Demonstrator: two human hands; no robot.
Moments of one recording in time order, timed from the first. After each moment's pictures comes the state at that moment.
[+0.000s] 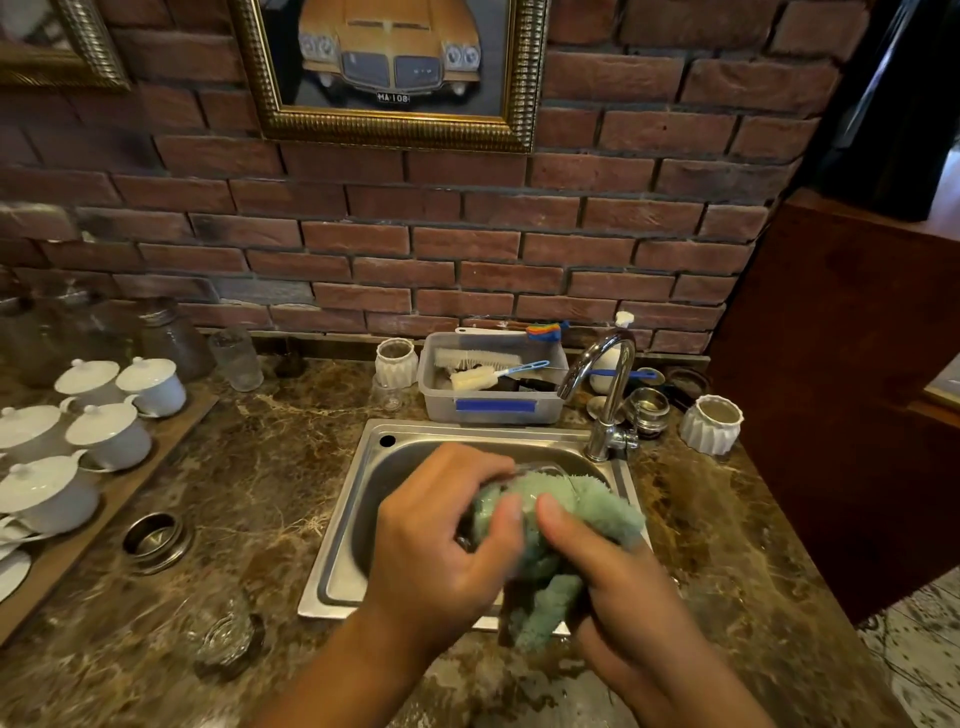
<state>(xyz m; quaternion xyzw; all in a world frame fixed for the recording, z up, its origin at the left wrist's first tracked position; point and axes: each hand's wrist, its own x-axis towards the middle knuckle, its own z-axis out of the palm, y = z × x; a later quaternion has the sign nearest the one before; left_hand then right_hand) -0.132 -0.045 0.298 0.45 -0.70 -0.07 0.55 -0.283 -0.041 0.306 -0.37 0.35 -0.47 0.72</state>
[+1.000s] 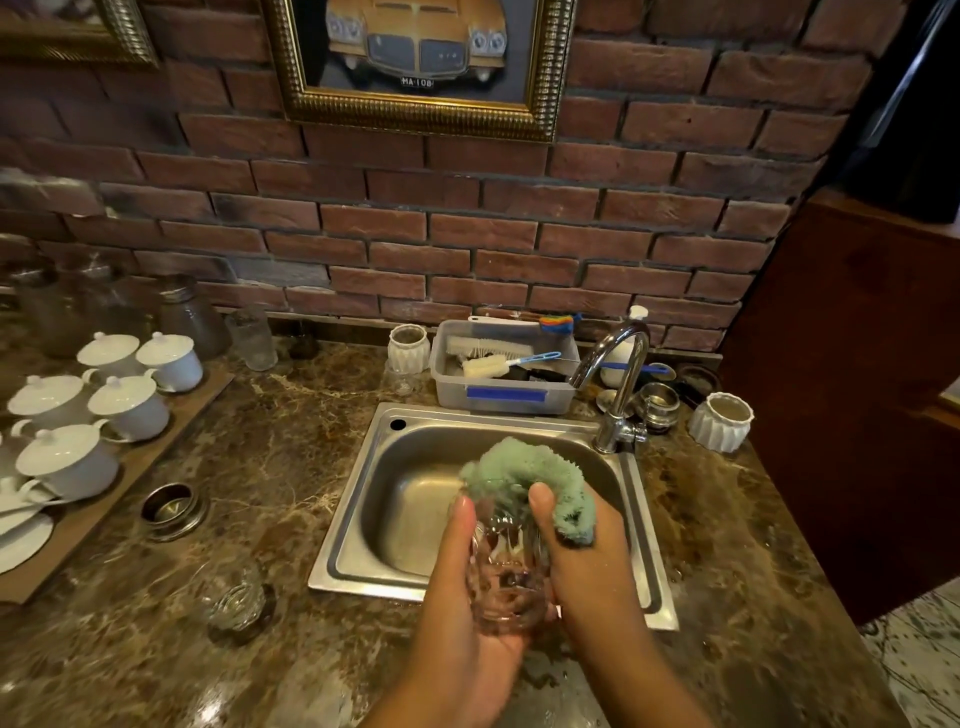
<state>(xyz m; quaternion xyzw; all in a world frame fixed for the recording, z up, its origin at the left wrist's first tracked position) -0.167 -0.006 0.272 0.35 -0.09 -0.72 0.59 -0.258 -0.045 0.277 -0.52 0.48 -0.51 0.50</state>
